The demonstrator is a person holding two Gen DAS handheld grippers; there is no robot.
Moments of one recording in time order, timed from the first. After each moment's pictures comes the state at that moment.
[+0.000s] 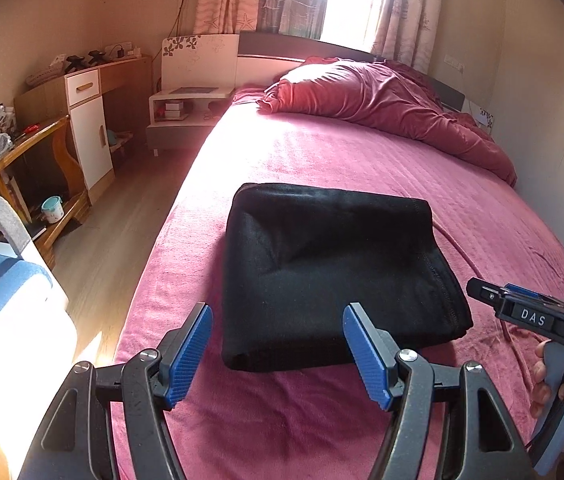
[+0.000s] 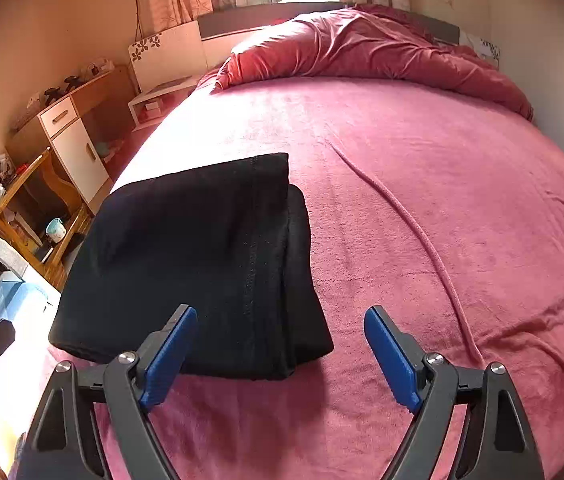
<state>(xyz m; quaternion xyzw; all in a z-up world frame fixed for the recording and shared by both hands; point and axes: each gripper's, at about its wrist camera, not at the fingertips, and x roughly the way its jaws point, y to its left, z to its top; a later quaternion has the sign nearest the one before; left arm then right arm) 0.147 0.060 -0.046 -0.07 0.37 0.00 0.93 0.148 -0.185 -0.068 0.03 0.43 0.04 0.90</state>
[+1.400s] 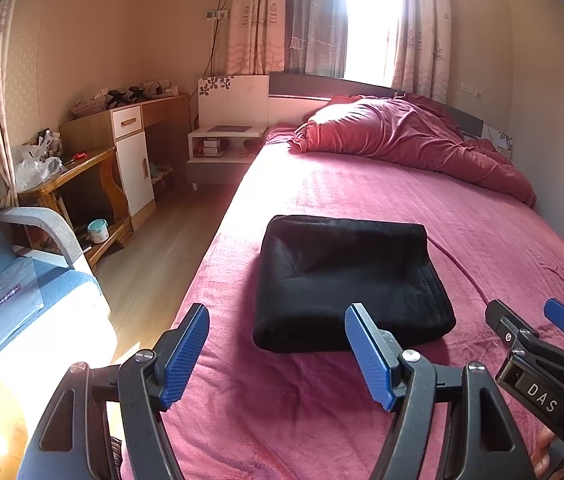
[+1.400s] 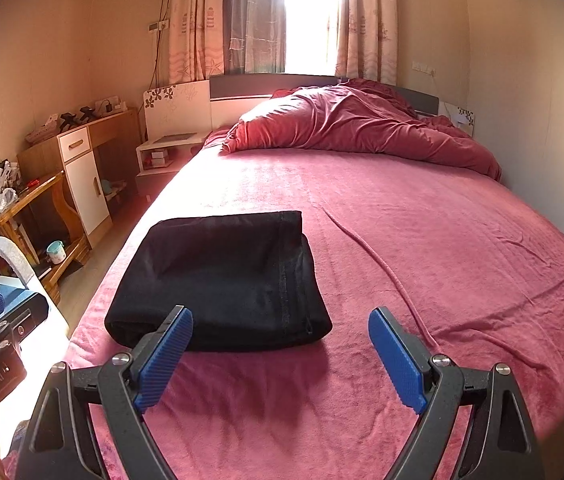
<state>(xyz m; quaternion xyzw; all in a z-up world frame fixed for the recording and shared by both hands) 0.068 0.042 -0.004 -0.05 0.30 0.07 0.95 0.035 -0.147 -0.002 -0.01 0.31 0.01 0.95</state>
